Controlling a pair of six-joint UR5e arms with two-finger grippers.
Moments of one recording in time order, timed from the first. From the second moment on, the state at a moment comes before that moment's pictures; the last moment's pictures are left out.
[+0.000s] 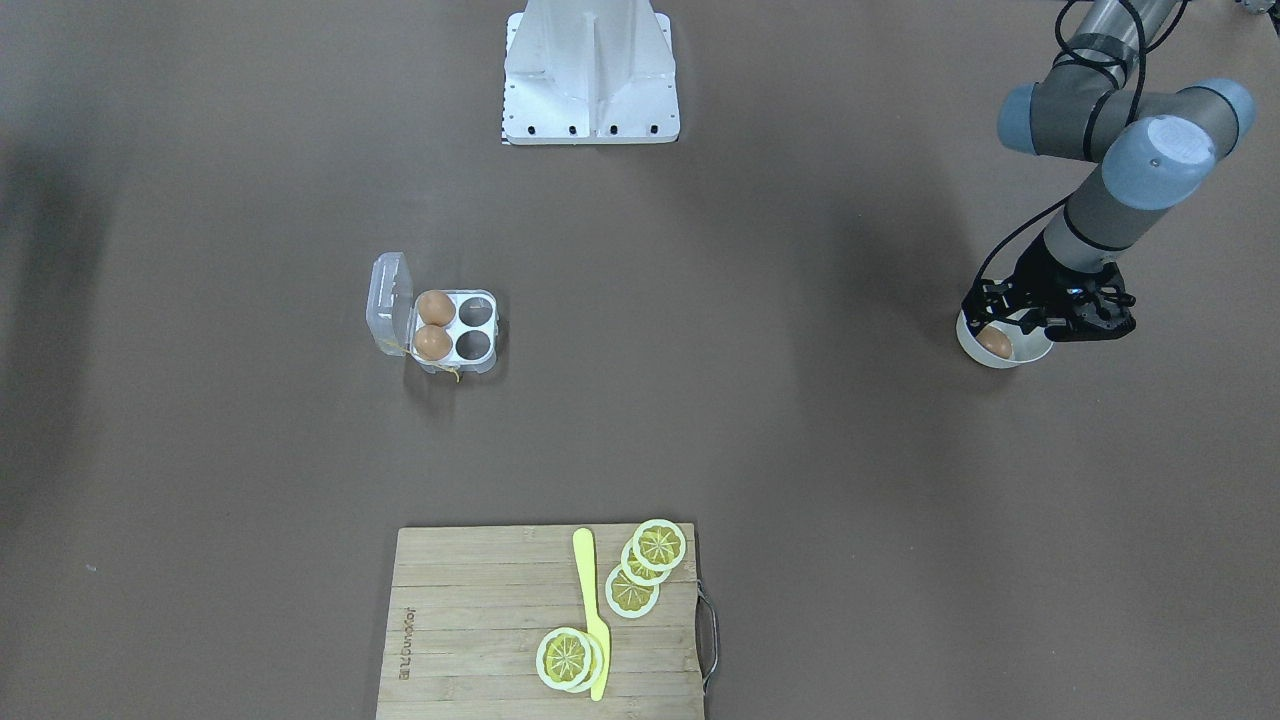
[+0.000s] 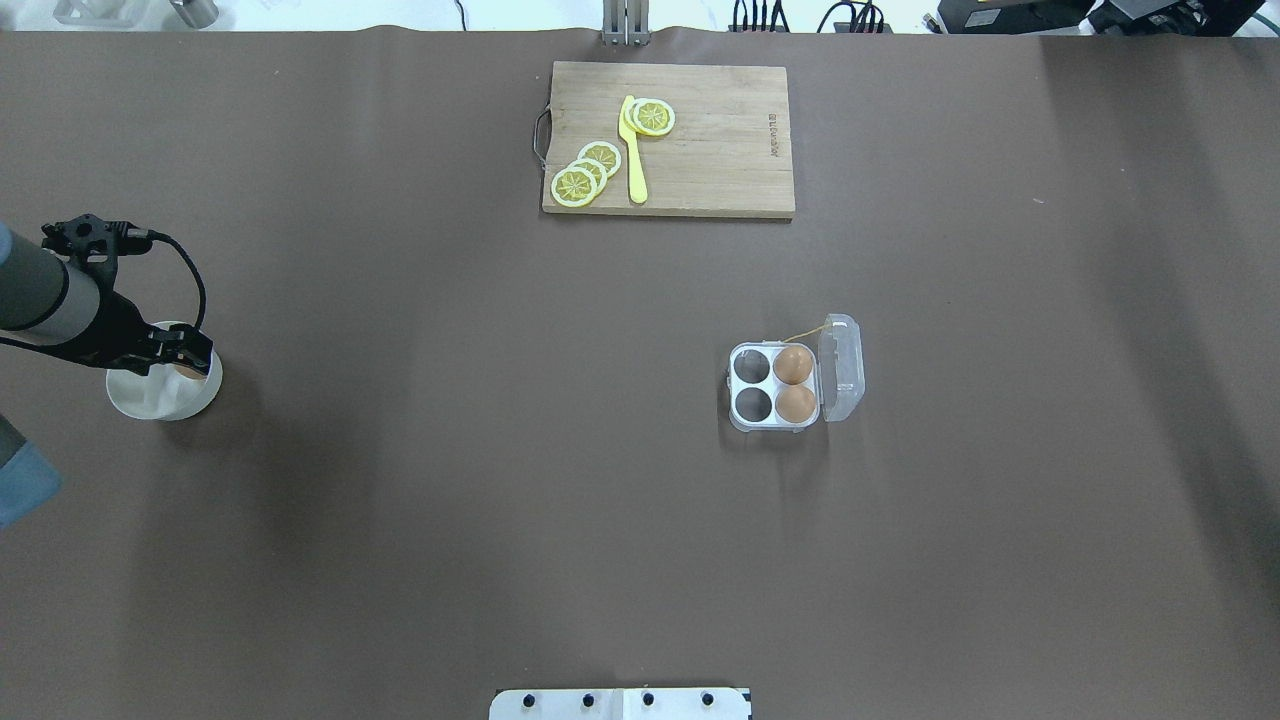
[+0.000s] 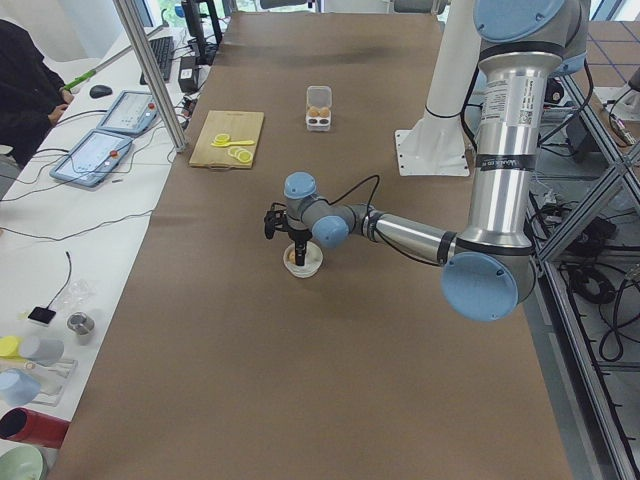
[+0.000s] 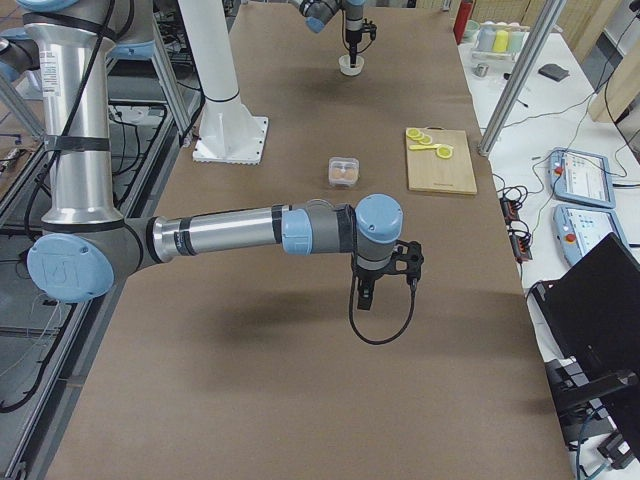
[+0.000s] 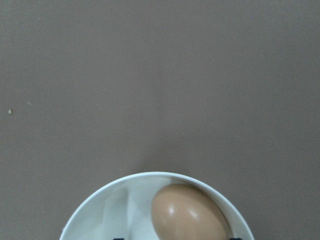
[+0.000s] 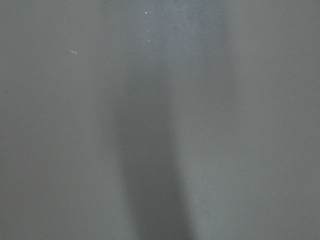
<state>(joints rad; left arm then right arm) -0.87 -1.63 -1.68 -2.02 -2.10 -0.92 1.54 -1.58 1.75 -1.65 2.46 0.17</state>
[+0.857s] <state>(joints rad) -0.87 -1.63 -1.66 -2.02 -2.09 -0.90 1.54 -1.58 1.75 -1.65 2.46 0.17</state>
